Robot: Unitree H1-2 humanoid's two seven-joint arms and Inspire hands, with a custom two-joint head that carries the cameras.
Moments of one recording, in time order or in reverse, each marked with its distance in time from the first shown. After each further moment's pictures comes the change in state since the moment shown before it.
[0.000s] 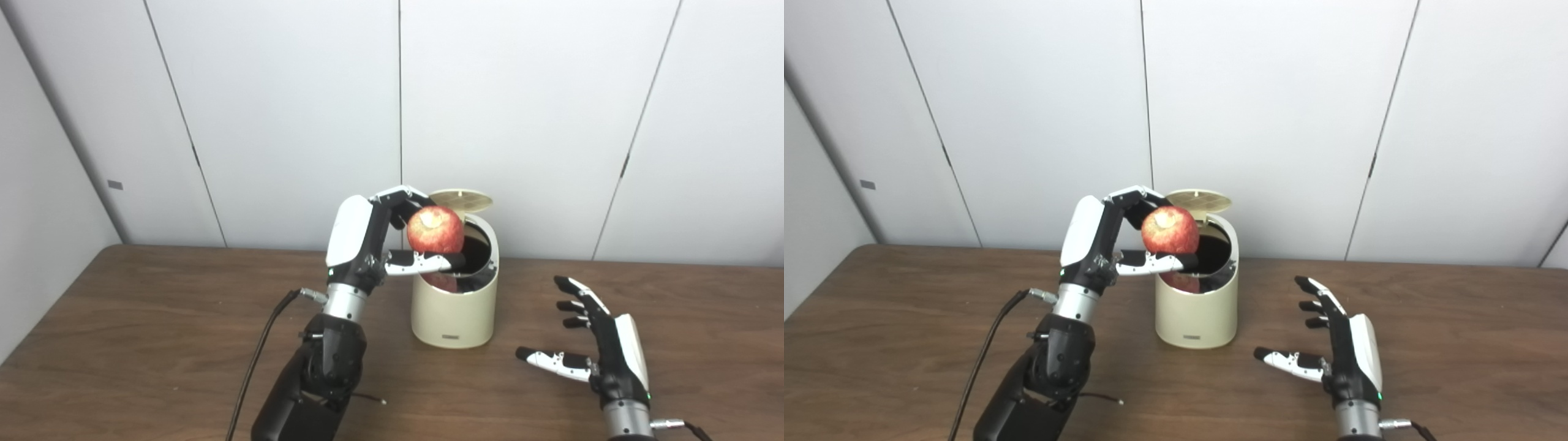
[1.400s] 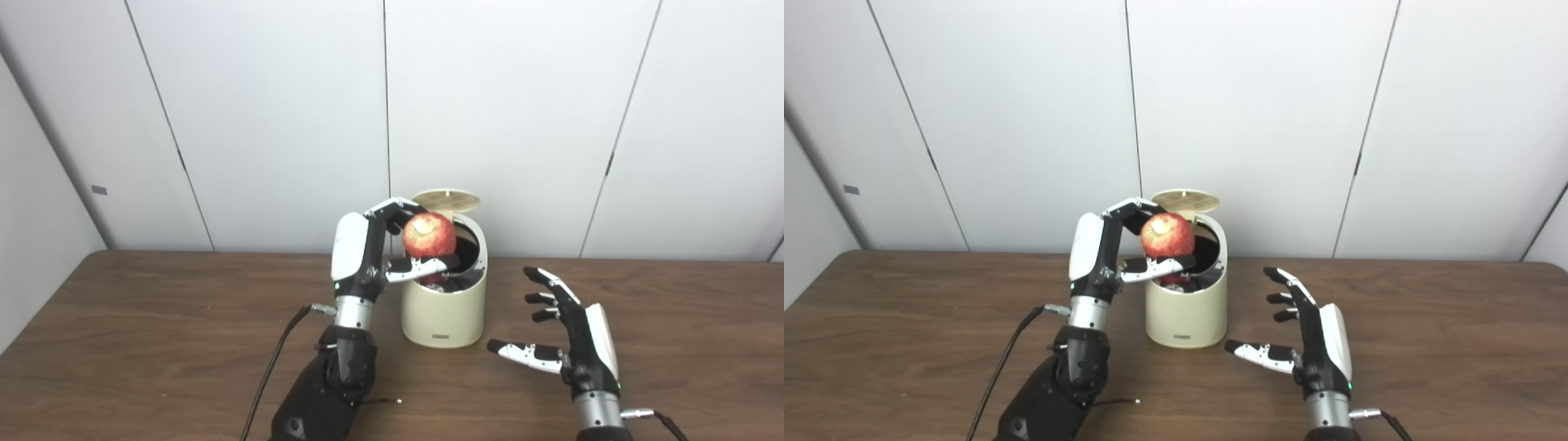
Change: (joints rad) left arm -0.091 -0.043 -0.023 0.357 -0.001 -0.205 0.269; right arm -0.001 0.040 0.031 -0.043 -0.012 0.007 0.002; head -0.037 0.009
